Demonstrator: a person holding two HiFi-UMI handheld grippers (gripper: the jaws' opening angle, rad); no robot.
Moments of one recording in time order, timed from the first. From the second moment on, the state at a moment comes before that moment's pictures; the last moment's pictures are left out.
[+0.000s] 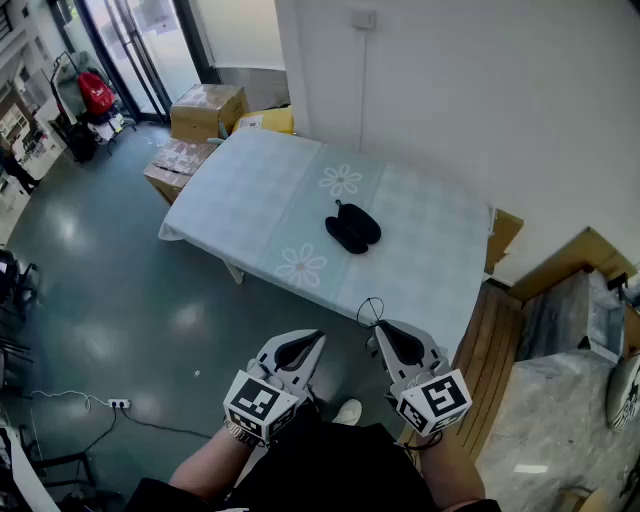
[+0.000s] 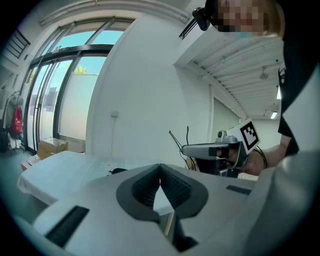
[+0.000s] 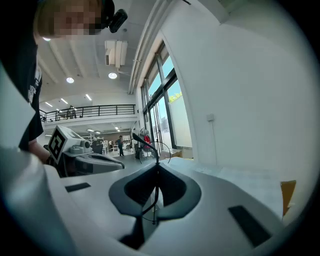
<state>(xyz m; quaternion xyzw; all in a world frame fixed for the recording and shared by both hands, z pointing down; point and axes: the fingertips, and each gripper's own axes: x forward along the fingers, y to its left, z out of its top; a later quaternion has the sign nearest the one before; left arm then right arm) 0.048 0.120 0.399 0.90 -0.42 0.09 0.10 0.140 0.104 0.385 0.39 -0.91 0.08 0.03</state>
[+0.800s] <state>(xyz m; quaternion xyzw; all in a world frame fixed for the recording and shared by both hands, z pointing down) 0.046 0.121 0.403 0.91 -0.39 0.09 0.10 0.139 0.099 0.385 0.41 -0.91 0.09 0.02</state>
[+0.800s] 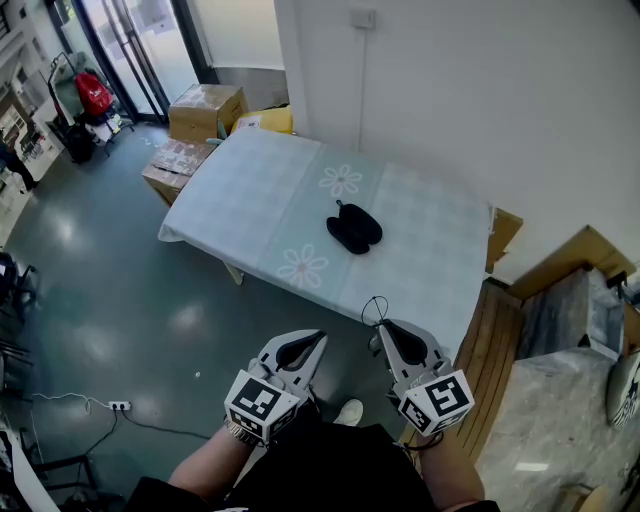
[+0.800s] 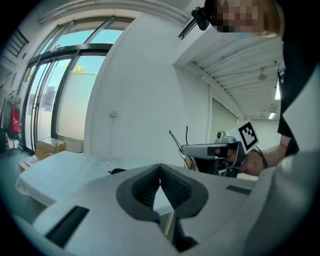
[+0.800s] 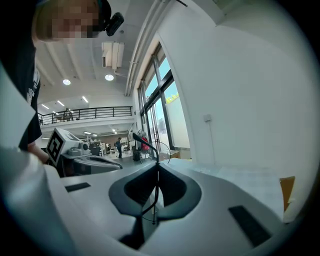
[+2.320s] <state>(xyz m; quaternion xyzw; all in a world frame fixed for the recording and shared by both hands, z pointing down) -0.020 0.015 0.417 0.94 -0.31 0.09 0.12 0.074 -0.006 0.395 0.48 -0.87 0.11 0.04</state>
